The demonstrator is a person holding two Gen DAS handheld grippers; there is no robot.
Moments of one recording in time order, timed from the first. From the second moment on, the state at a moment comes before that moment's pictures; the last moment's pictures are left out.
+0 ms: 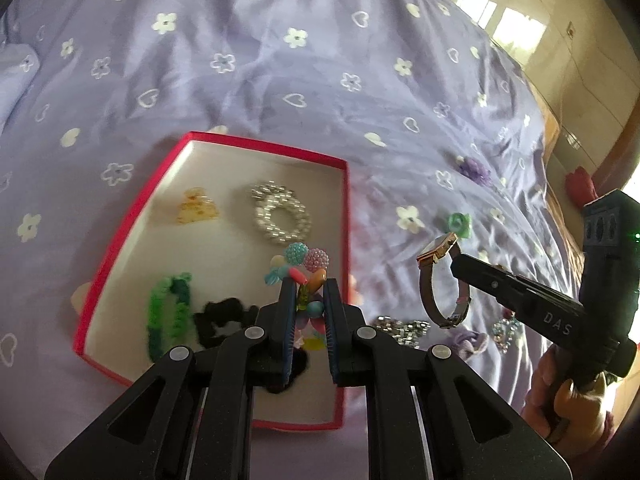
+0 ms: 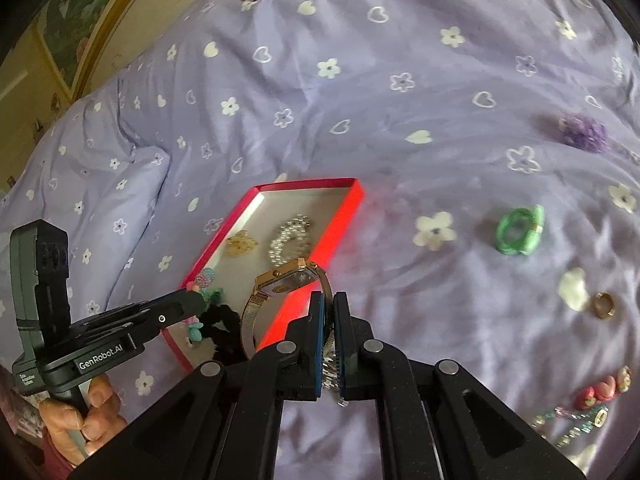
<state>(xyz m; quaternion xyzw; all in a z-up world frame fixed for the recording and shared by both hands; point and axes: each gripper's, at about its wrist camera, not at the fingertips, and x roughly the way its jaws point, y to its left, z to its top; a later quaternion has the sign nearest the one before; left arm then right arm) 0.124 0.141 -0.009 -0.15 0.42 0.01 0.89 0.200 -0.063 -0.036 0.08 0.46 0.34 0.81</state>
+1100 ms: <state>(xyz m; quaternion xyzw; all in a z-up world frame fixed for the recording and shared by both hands) 0.175 0.238 -0.069 -0.14 0.47 0.09 0.87 0.244 0.069 -0.090 -0.01 0.51 0.36 0.78</state>
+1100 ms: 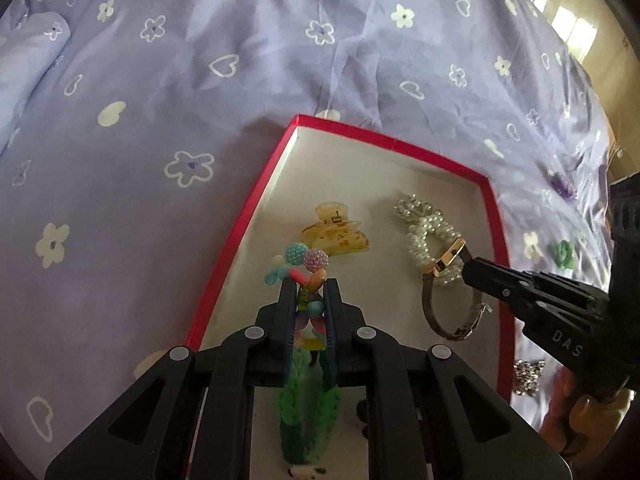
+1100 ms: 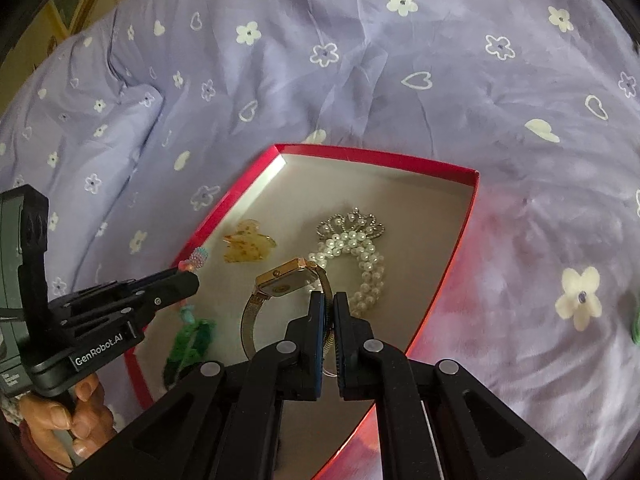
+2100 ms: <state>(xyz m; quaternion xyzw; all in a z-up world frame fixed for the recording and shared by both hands) 0.180 0.230 -0.089 -0.13 0.49 0.10 0.86 0.245 0.070 -0.096 0.00 0.52 0.37 0.77</state>
